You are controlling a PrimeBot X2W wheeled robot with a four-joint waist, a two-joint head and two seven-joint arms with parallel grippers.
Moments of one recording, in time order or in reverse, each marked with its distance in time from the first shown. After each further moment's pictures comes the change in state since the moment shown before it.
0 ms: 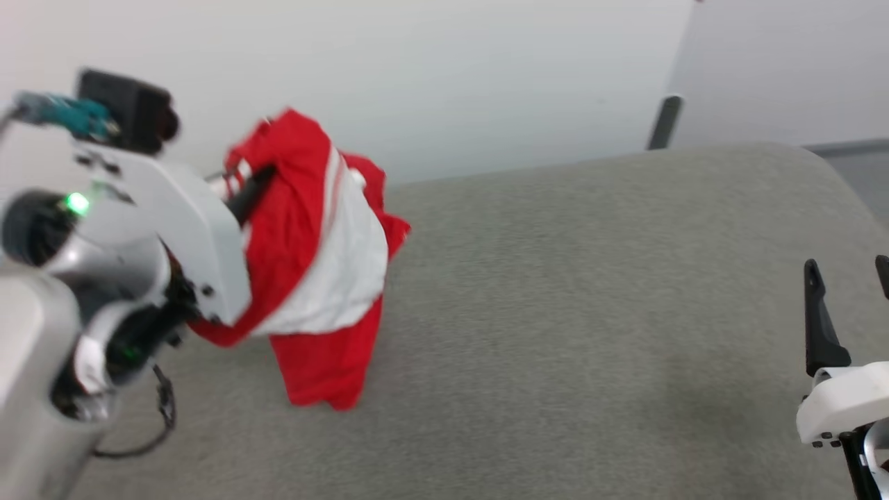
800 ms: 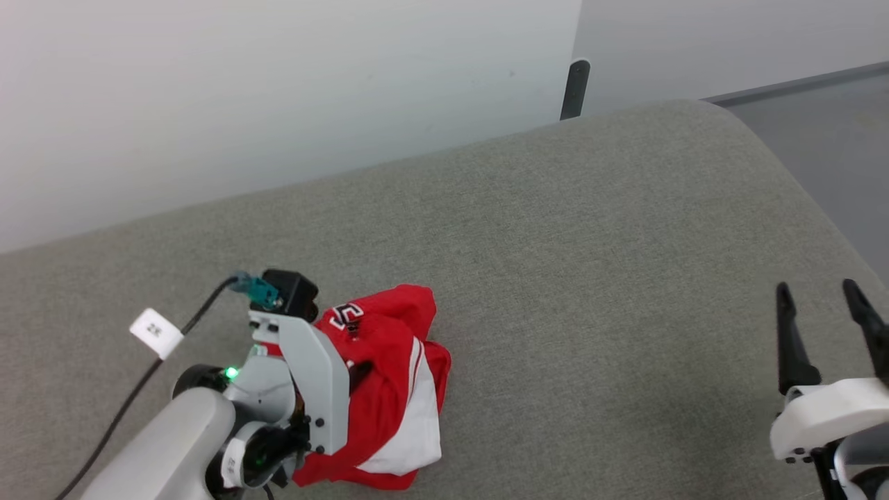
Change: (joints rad) left arm 0.229 -0.184 -0.184 0.262 -0.065 -0.055 -0.050; right arm 0.026 0.032 0.007 0.062 0.005 0.000 -0.047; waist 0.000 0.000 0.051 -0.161
